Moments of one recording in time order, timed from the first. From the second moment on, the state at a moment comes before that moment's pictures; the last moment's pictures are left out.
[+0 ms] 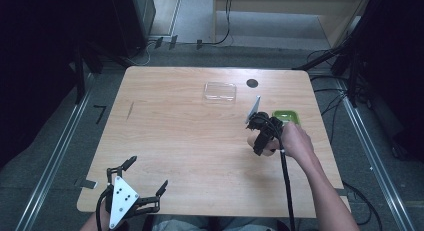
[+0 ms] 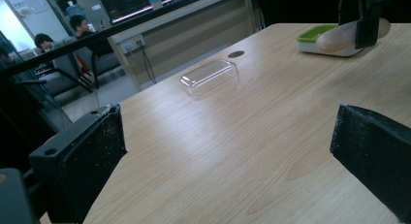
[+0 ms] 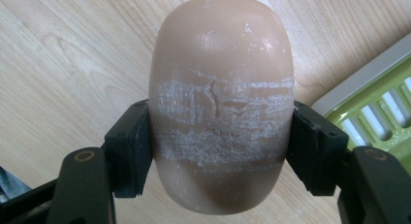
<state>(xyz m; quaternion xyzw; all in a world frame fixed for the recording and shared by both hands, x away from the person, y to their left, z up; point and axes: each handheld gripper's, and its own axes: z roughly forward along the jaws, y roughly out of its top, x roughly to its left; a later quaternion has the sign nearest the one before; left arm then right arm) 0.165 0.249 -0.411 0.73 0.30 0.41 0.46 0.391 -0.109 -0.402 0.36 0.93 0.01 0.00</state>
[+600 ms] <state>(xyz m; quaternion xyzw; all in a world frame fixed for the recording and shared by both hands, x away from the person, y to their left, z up) 0.165 0.249 -0.411 0.73 0.30 0.41 0.46 0.406 -0.123 -0.398 0.38 0.92 0.02 0.00</state>
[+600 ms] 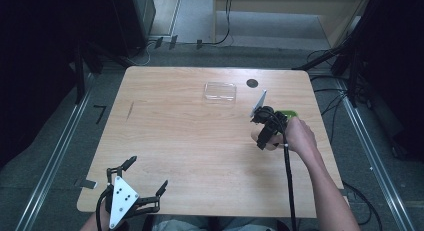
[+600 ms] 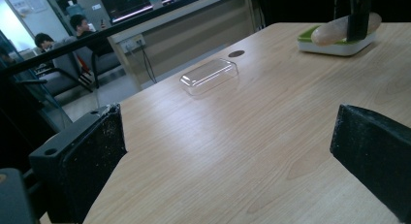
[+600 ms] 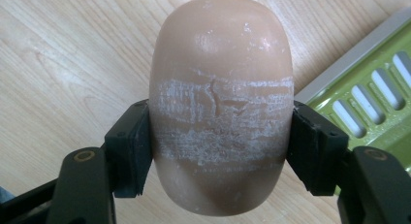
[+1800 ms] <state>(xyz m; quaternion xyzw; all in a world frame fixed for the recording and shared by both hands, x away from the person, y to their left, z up) 0.165 0.249 -0.411 0.72 0.30 0.41 0.46 0.421 -0.158 -0.392 0.43 0.90 0.04 0.03</state>
